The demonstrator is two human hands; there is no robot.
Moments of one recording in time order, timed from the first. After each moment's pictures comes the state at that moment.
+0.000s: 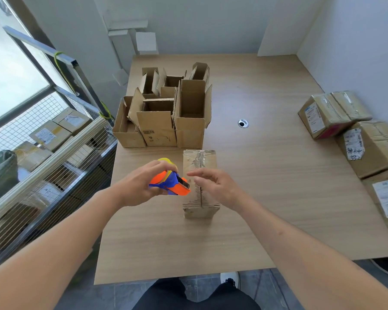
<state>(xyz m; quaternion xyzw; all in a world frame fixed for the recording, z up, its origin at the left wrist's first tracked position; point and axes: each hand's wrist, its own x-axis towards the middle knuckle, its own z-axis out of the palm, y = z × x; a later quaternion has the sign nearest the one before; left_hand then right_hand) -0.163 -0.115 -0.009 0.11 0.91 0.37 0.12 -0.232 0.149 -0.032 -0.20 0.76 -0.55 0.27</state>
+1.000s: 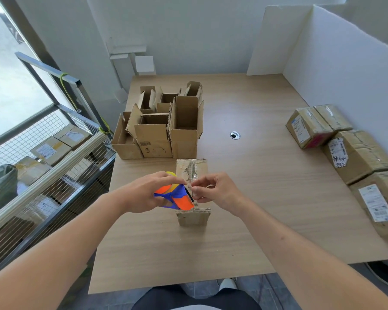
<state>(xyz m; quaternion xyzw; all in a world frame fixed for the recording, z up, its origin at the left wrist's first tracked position) -0.159 -0.084 0.020 0.14 0.92 0.30 0.19 -0.220 0.170 -0.002 -0.10 0.74 -0.59 0.30</state>
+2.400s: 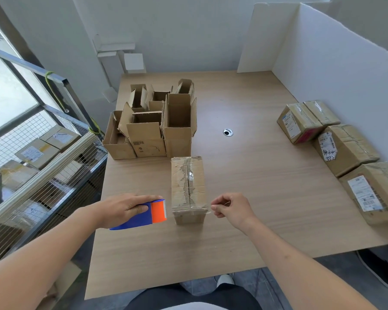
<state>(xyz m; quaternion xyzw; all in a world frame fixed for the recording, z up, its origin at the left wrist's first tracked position) -0.125 -0.137 -0.024 0.10 0.92 0.23 0.31 -0.191 0.223 -0.065 0.02 0.82 -0.53 0.23</state>
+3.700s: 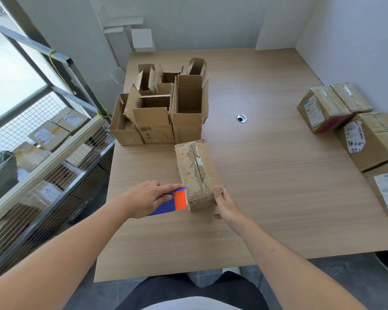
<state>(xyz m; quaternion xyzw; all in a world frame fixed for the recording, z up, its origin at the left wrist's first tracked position) -0.151 -0.100 -0.063 0.10 0.95 0.15 0.24 -0.190 0.182 -0.122 0.07 0.75 -0.56 0.34</state>
